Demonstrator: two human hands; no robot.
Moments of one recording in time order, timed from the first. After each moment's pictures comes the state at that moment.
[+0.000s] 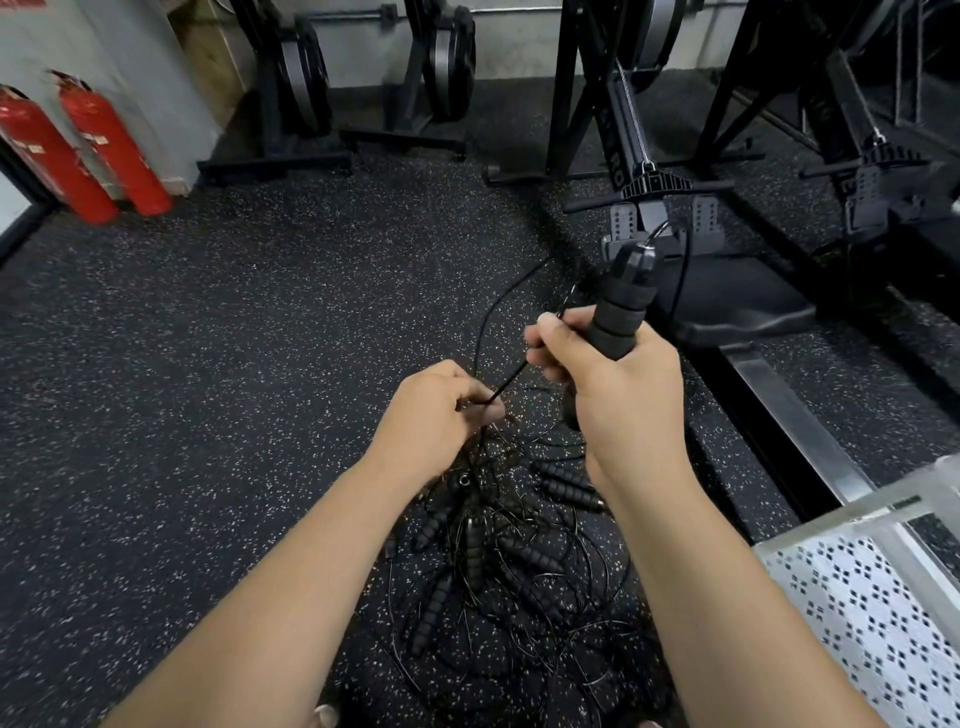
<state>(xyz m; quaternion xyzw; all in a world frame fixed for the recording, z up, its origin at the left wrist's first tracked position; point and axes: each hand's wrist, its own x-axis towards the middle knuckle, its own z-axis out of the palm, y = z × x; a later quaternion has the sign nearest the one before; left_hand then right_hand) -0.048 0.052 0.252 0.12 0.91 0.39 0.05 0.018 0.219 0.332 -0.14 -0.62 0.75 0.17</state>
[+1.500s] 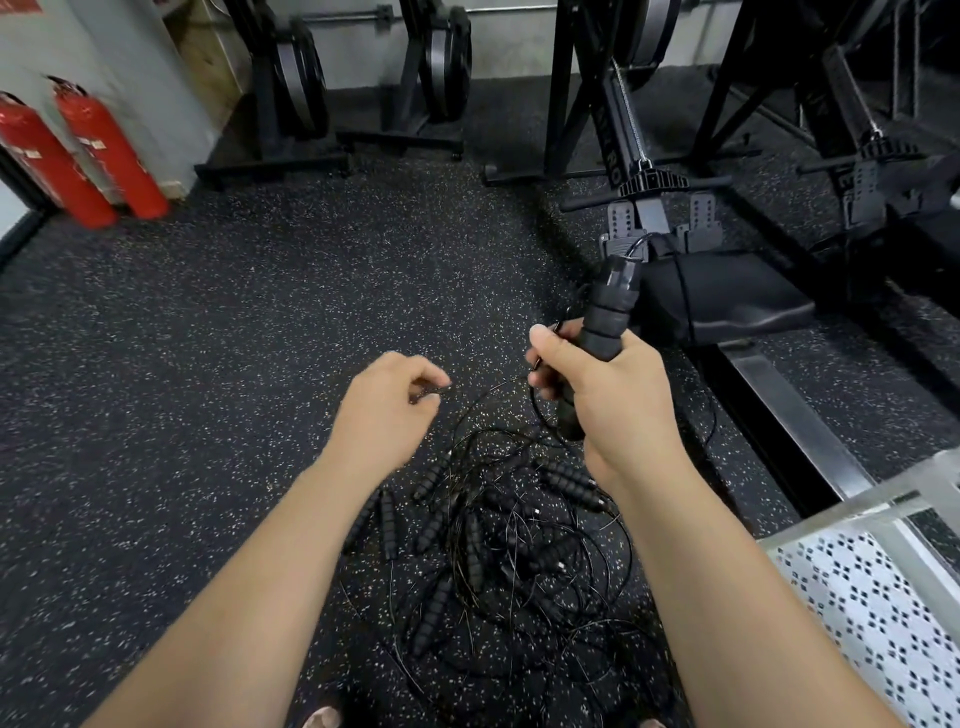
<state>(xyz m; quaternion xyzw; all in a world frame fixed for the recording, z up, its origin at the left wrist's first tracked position) -0.047 0.021 0.271 0.07 0.94 0.32 0.03 0.007 0.233 0.316 -0.14 -0.61 0.77 0.10</state>
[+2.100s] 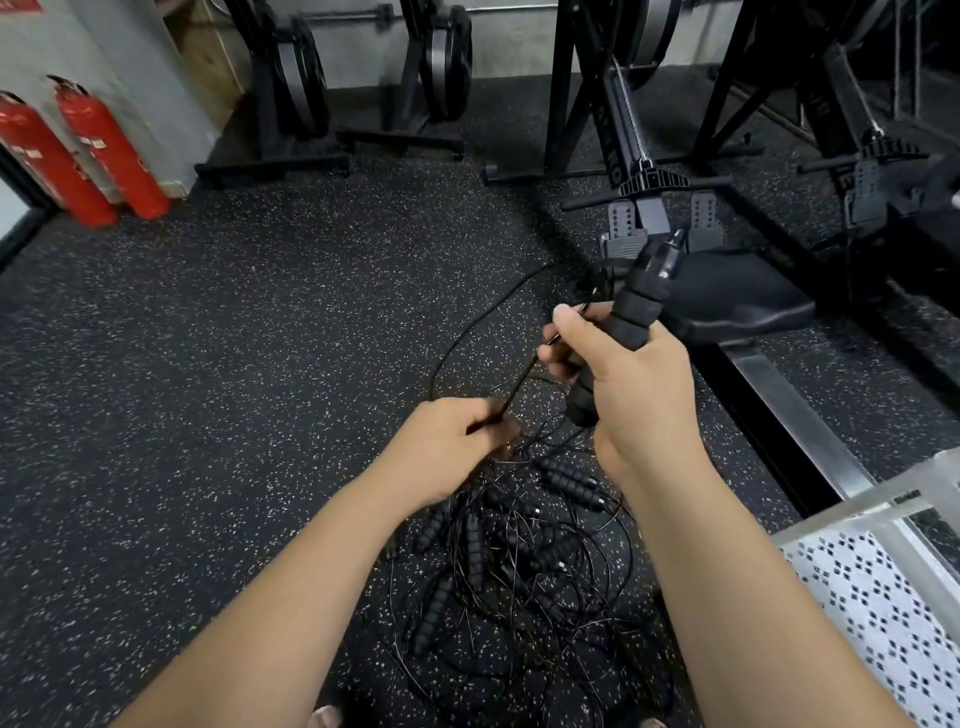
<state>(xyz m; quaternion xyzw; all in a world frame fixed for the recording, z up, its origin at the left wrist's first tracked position) -0.028 0.053 0.258 0.16 0.89 0.39 0.16 0.009 0.234 0.328 -0.14 -0.57 0.79 0.15</state>
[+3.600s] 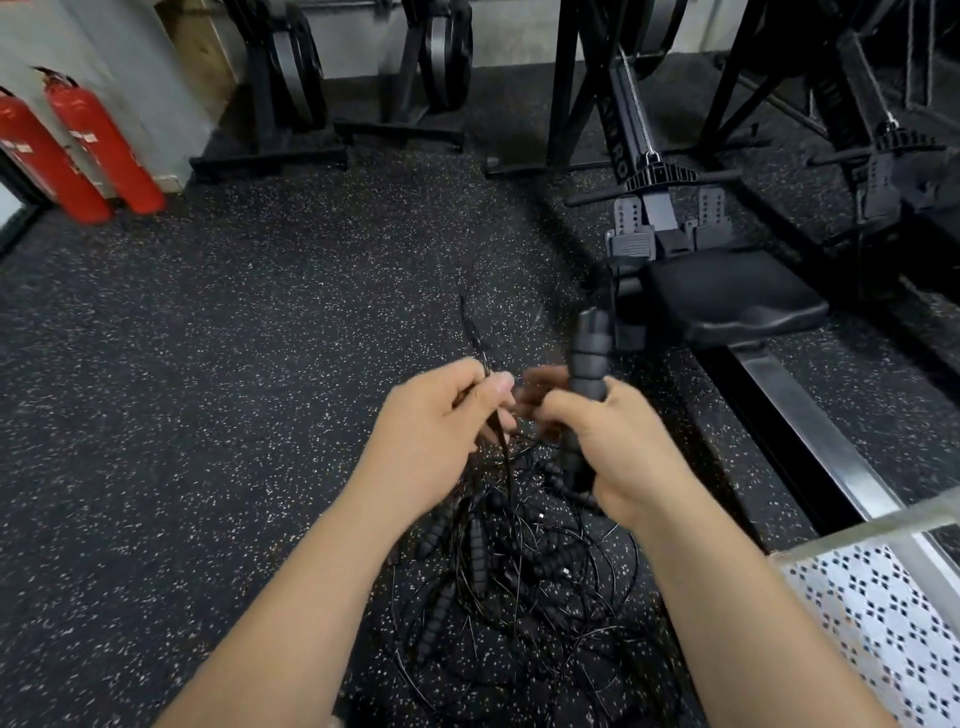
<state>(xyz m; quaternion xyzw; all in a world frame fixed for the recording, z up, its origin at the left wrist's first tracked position) -0.015 0.058 0.321 0.09 0.86 0.49 0.10 0.002 0.241 0.291 -0.17 -0.65 0.74 -0.05</state>
